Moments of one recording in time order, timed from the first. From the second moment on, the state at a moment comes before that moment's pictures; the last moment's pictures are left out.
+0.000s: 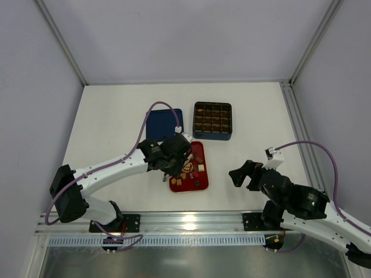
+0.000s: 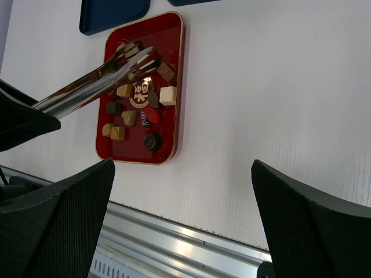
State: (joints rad) left arm -1.00 1.41 1.15 -0.88 -0.19 -0.47; right arm 1.06 0.33 0.60 -0.85 0.54 0.91
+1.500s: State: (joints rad) left arm -0.98 1.60 1.67 -0.98 -0.29 -0.39; right arm 1.06 0.33 0.62 -0.87 0.54 0.91
